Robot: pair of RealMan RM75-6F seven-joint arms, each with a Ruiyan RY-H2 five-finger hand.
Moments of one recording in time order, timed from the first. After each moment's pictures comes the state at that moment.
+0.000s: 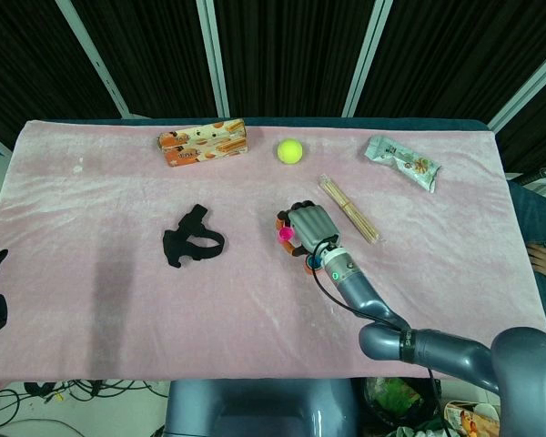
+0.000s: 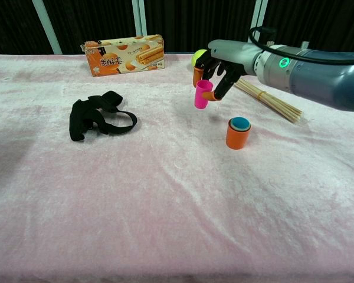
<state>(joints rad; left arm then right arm) -0.06 -1.06 -0.05 -1.65 1.47 1.51 0.16 0.96 -1.60 0.29 -1.37 -0.93 0.82 -0.29</state>
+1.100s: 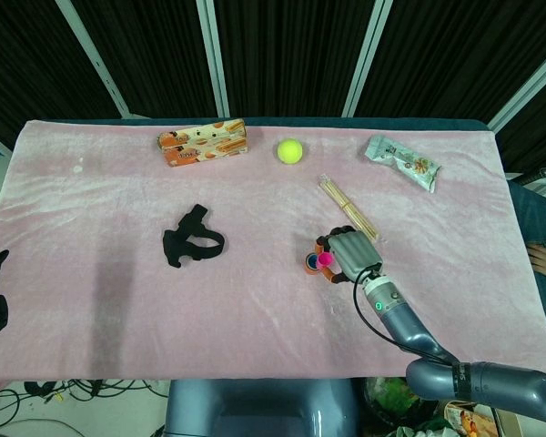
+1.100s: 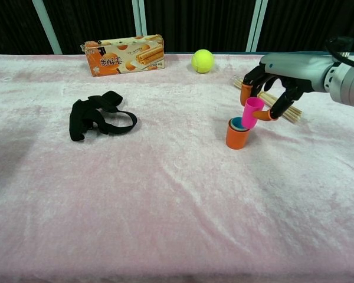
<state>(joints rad) -0.06 -1.06 -0.05 -1.66 1.47 1.52 0.18 0.81 -1.41 0.17 -1.63 -0.95 0.93 -0.33</state>
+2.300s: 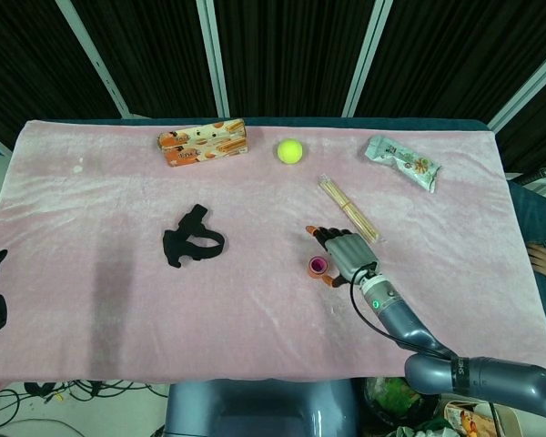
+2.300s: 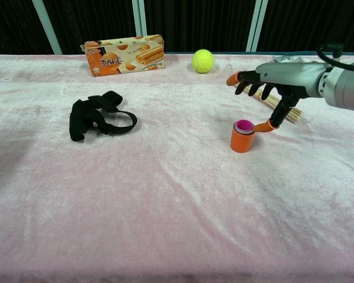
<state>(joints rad) -0.06 -1.06 -0.05 -1.66 1.46 1.52 0.17 0.84 -1.37 0.16 -1.65 -0.89 0.87 -0.36</state>
